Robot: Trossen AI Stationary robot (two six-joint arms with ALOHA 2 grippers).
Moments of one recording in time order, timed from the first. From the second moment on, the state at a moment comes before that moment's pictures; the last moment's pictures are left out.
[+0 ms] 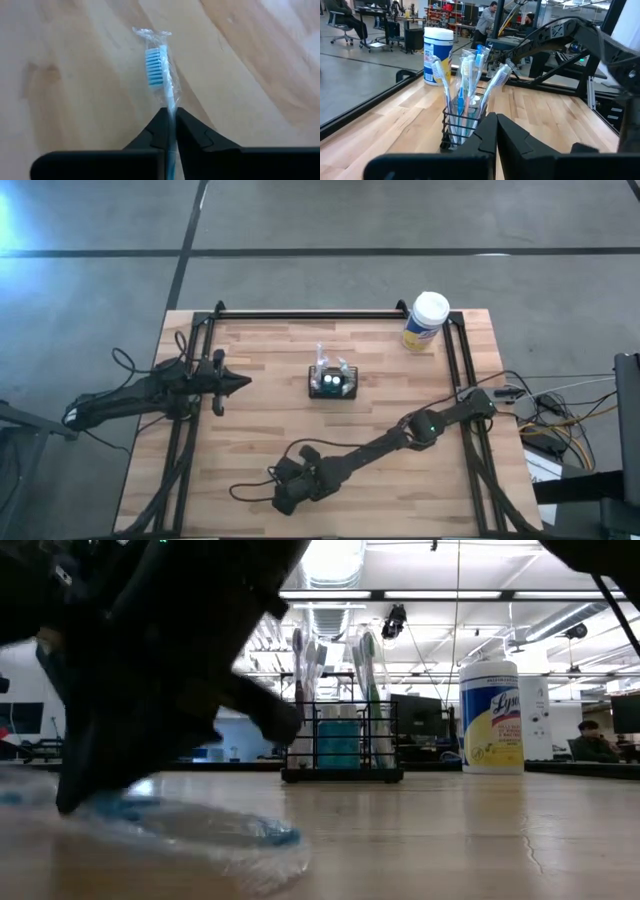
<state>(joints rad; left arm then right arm) 0.21 0.15 0.16 -0.10 0.09 -0.13 0.43 2.65 2.35 -0.72 0.37 0.88</state>
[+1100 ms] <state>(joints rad) 0.21 0.15 0.16 -0.12 0.17 -0.05 0.60 2.01 2.35 -1.04 0.63 0.01</state>
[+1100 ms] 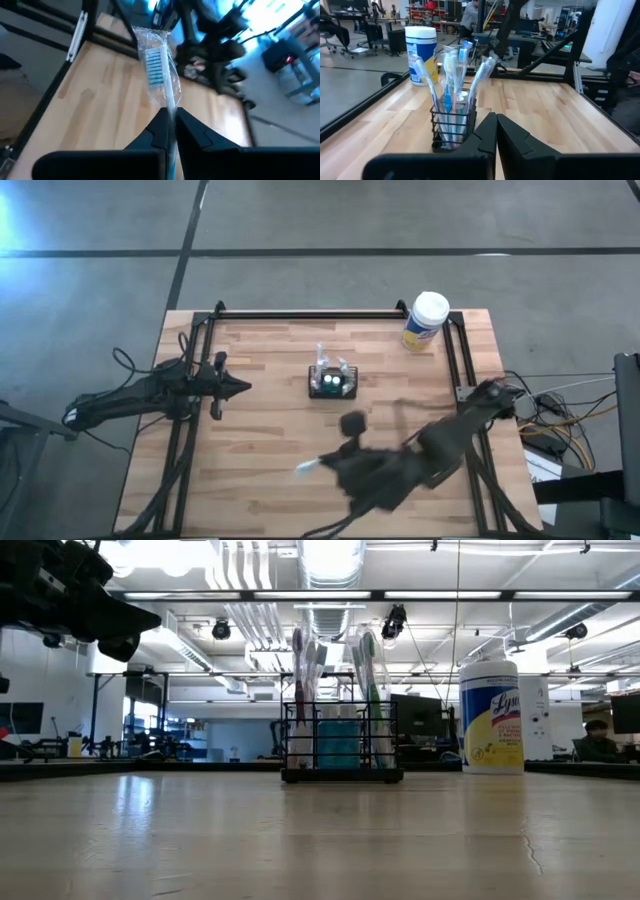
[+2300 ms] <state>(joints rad) 0.21 0.15 0.16 -0.07 0.17 -0.11 0.46 0.40 0.75 -0.13 0.12 -0.19</state>
